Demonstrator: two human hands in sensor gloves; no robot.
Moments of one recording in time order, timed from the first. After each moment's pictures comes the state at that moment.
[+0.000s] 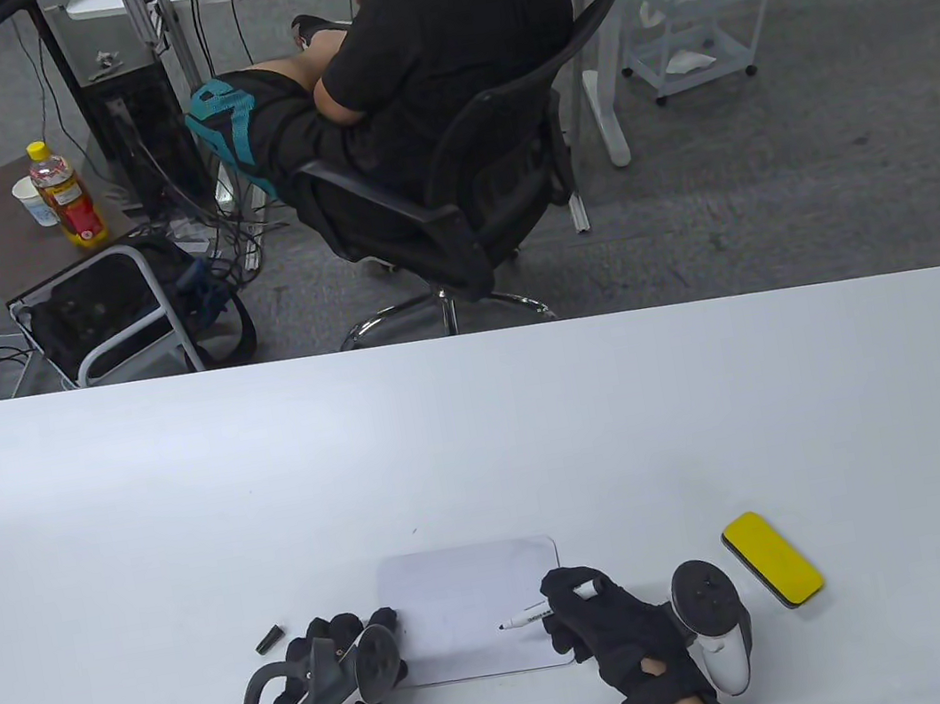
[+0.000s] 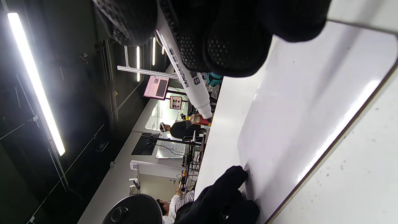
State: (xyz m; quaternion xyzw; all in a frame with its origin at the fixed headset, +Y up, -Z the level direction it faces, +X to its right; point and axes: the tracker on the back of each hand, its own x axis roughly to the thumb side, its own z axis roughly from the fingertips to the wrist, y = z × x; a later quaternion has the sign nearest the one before) left_hand -0.198 -0.798 -0.275 -0.11 -0.06 -0.05 0.99; right_hand 0.124 -0.788 -0.275 0.08 0.11 0.74 0.65
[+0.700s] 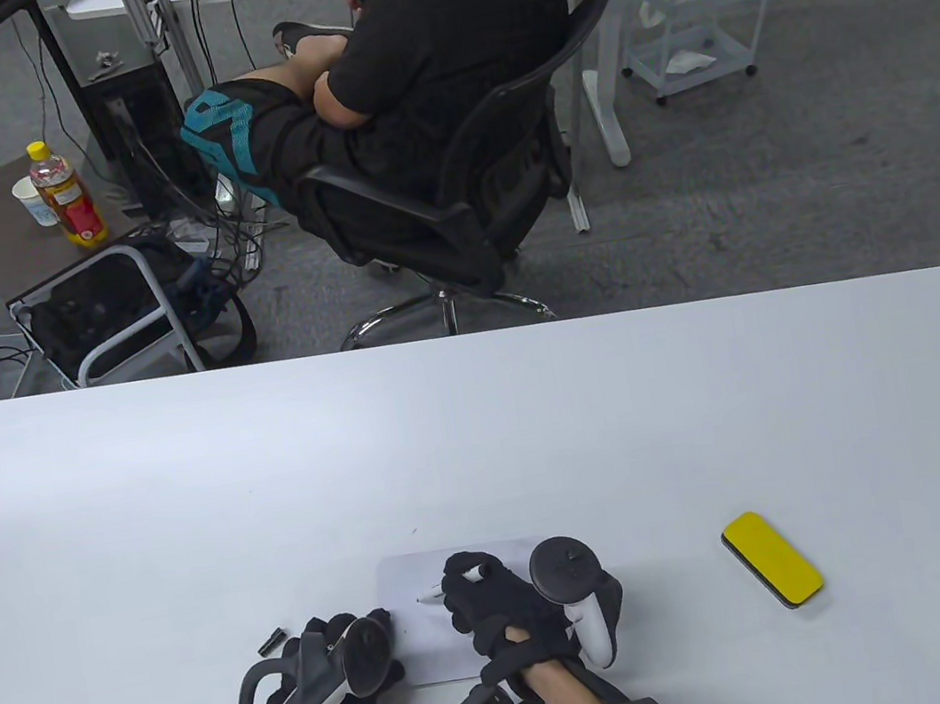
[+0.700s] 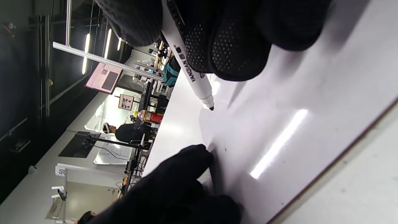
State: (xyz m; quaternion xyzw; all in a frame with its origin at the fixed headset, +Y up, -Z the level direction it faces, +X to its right) left_hand -0.205 -0.797 -0.279 -0.12 -0.05 -0.02 0.99; right_hand 0.018 -0.808 -0.318 -0.01 0.15 0.82 0.56
